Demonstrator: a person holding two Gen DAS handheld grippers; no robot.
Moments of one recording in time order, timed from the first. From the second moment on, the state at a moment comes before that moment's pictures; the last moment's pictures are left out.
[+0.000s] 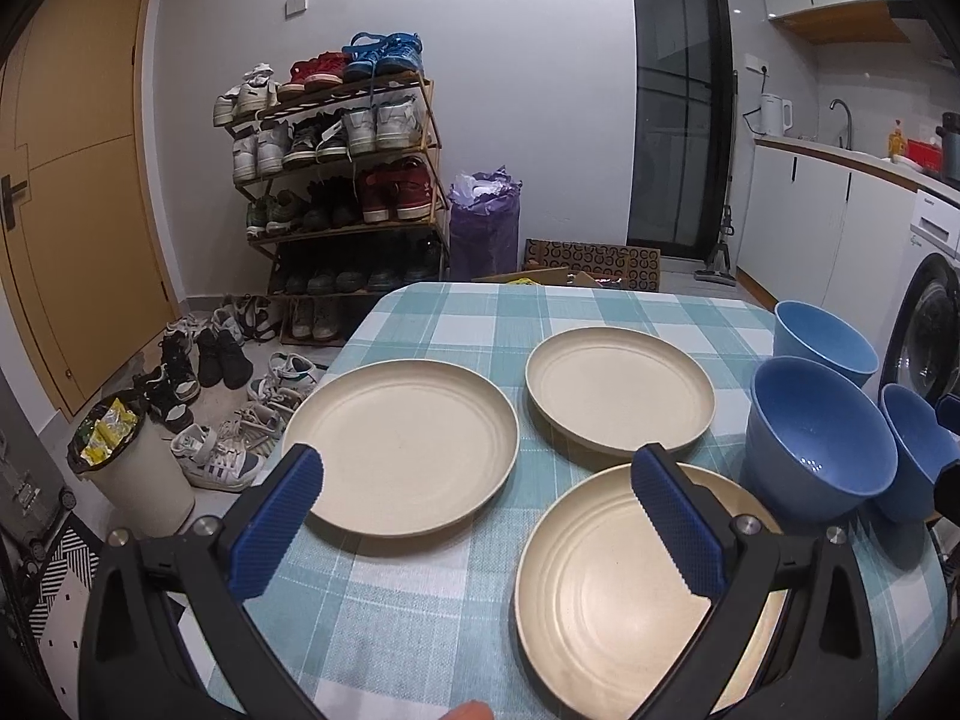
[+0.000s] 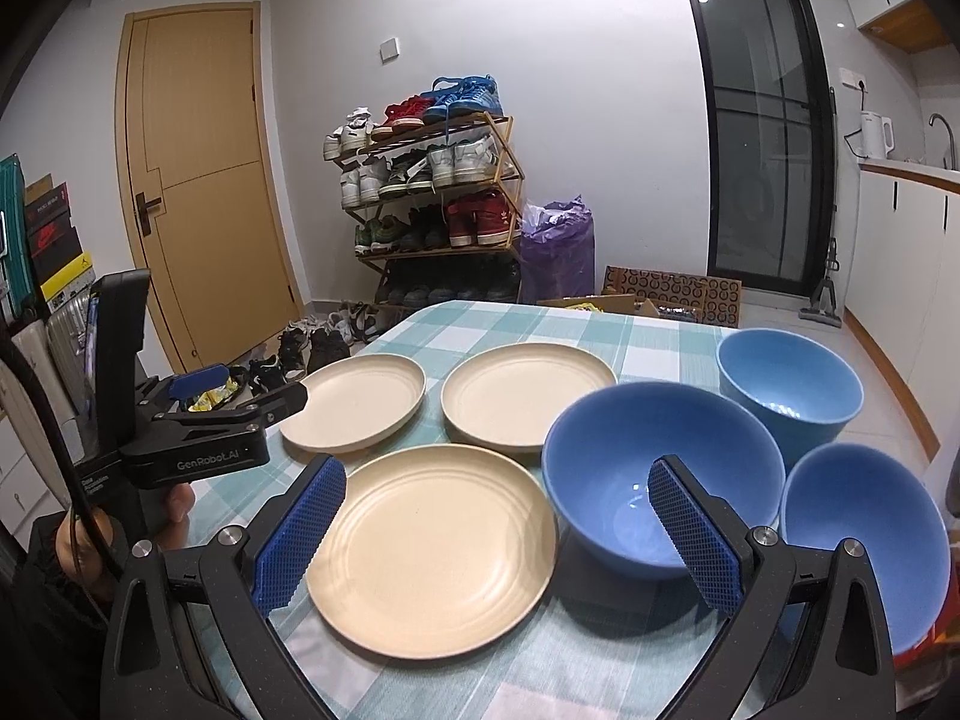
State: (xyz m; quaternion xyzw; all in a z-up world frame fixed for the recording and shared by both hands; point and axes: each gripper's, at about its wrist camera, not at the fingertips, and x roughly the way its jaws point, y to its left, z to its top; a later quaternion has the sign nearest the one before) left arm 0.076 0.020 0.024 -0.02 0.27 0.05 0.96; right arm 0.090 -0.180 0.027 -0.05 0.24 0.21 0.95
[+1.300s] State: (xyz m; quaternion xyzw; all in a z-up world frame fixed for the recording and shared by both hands) left arm 0.160 0.017 0.056 -0.01 0.29 0.02 0.96; right arm 0.194 -0.166 0.075 -0.08 0.26 0.20 0.94
